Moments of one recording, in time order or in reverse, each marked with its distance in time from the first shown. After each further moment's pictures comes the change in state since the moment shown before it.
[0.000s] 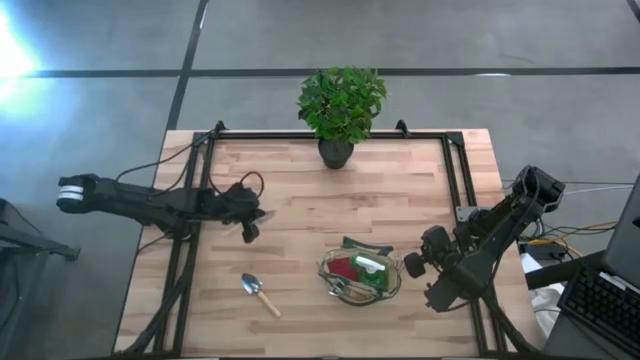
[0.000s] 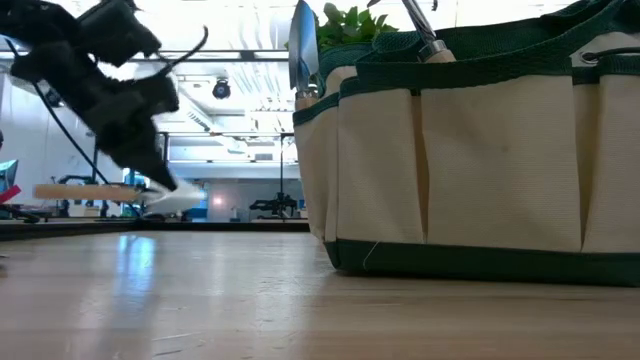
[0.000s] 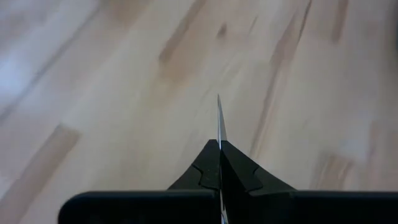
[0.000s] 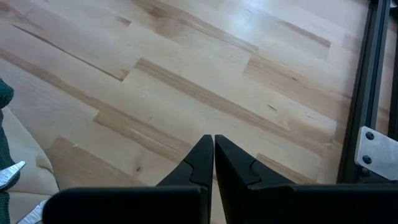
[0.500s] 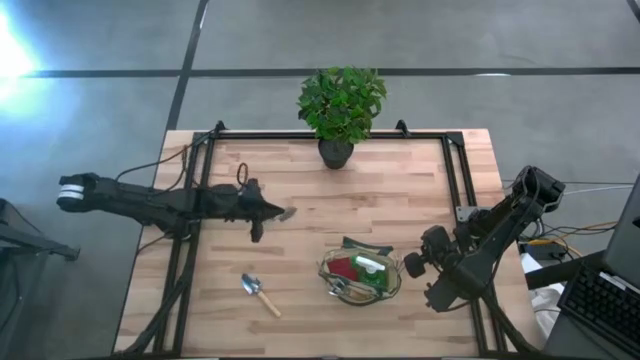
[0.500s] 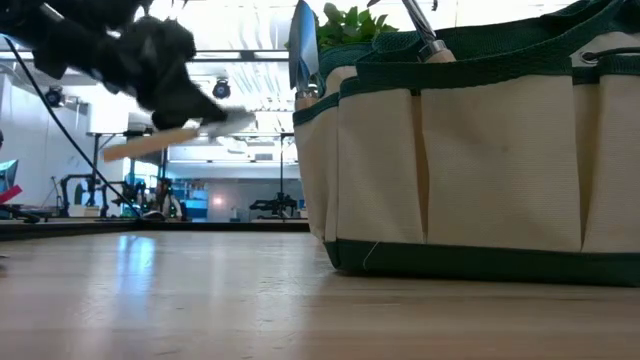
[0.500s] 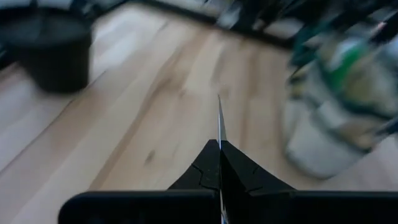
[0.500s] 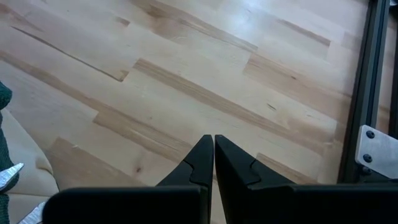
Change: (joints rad) left arm -0.024 0.000 0.006 0.433 0.095 0.045; right arm 0.000 0.000 -0.002 0.000 0.000 0.009
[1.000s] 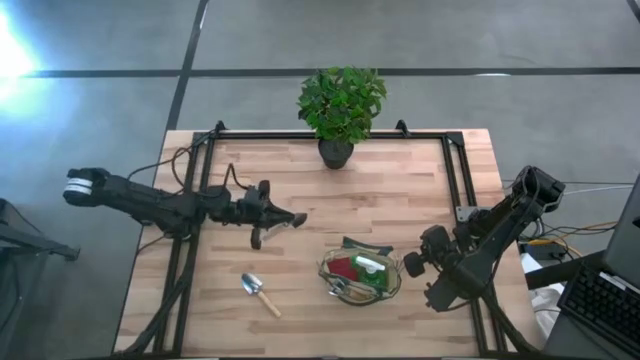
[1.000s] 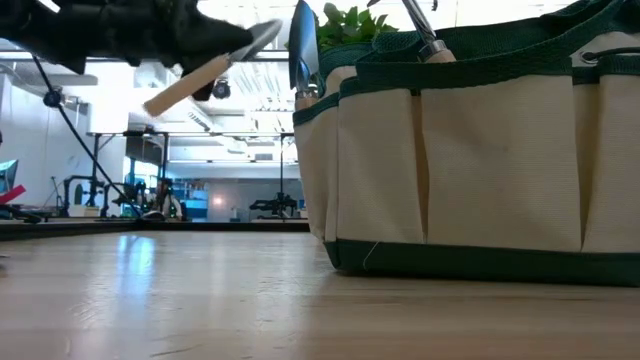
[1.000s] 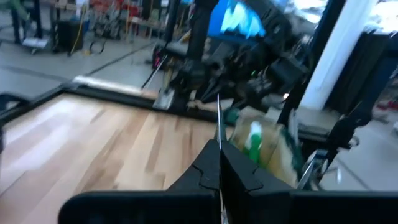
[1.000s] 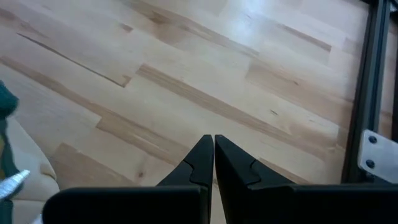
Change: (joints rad) left arm -0.077 0.109 -0.001 0.480 0.091 0.047; right arm -0.003 0.000 0.000 -0.001 0.020 0.003
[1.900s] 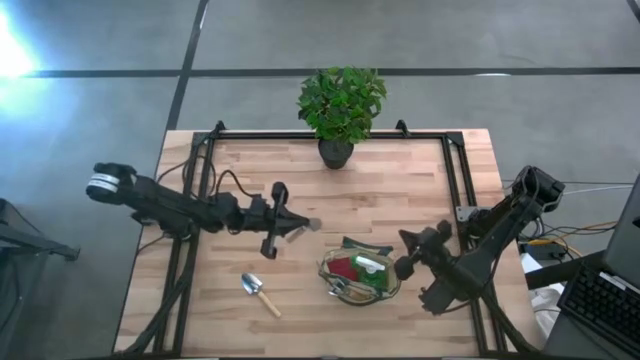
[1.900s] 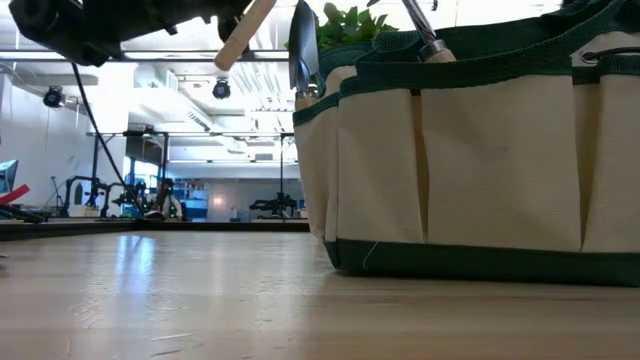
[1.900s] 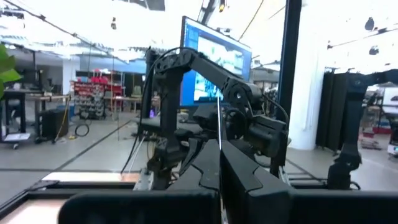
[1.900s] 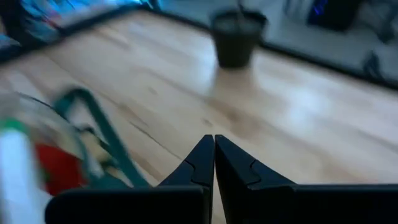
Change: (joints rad) left arm -0.090 0.297 0.118 0.491 -0.028 0.178; right arm -0.017 0.000 0.018 0.167 0.440 -0.173
